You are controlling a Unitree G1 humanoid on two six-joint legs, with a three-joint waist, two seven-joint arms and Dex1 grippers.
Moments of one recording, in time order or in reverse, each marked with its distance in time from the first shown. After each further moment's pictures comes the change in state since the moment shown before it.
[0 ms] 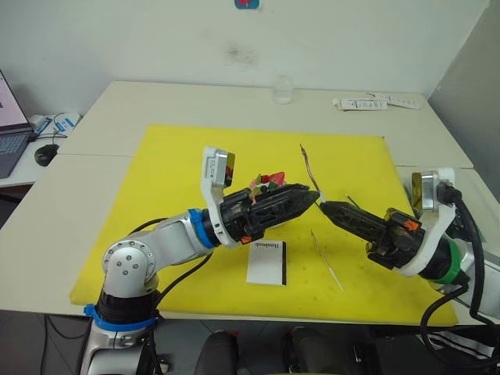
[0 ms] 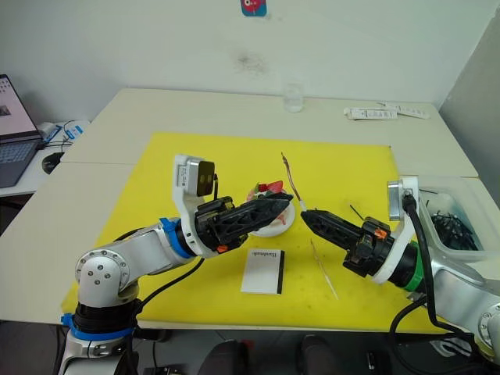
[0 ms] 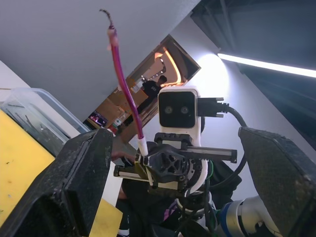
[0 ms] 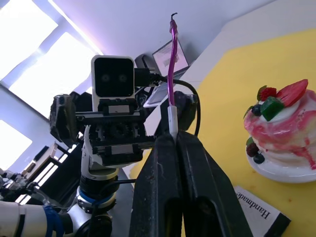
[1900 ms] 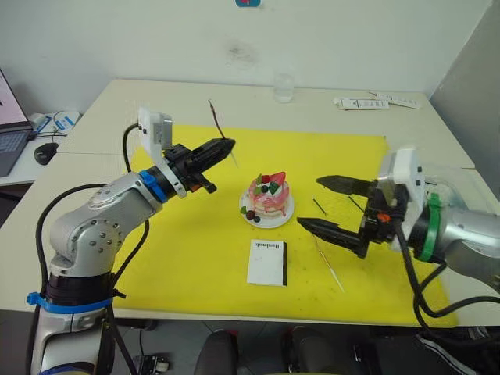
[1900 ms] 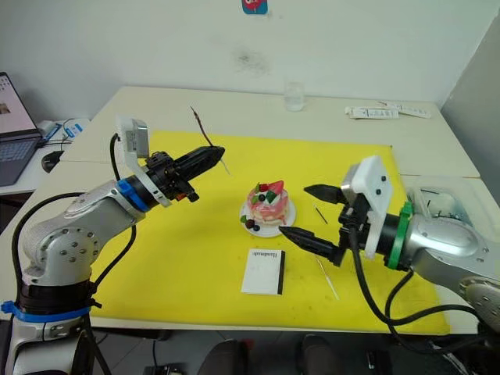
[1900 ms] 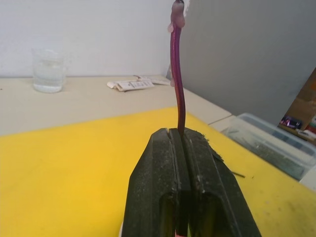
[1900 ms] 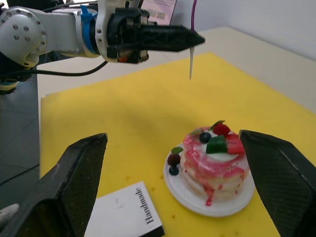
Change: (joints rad) left arm -0.080 0.233 0.053 0.190 0.792 -0.336 -0.224; right arm -0.337 -0.155 0.236 0.002 -0.761 -0.009 0.329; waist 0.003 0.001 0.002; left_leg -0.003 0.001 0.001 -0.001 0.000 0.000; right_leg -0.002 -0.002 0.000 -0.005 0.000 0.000
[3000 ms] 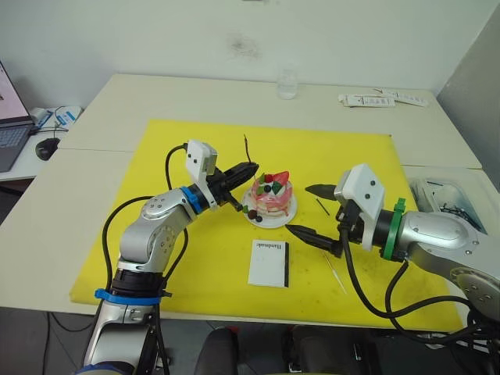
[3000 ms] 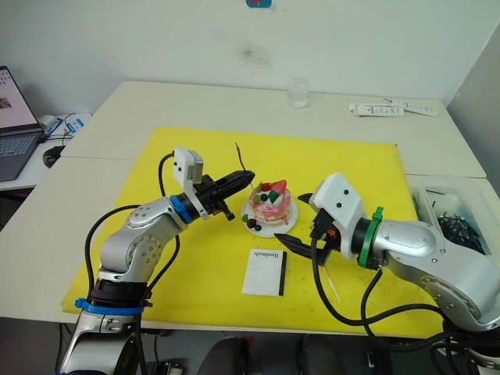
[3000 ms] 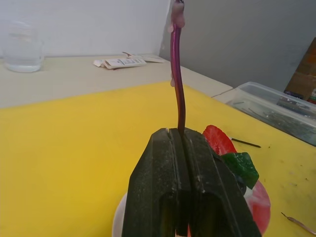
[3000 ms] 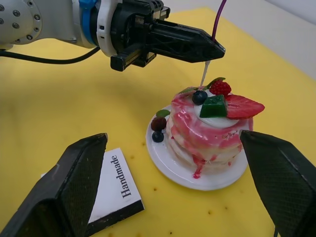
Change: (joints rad) left arm -0.002 -0.233 -0.065 0.187 0.351 -0.164 -0.213; right arm 0.003 0.117 0.091 -0.042 -0.280 0.154 0.022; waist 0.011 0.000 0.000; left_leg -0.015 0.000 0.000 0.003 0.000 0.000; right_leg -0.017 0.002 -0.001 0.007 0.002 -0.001
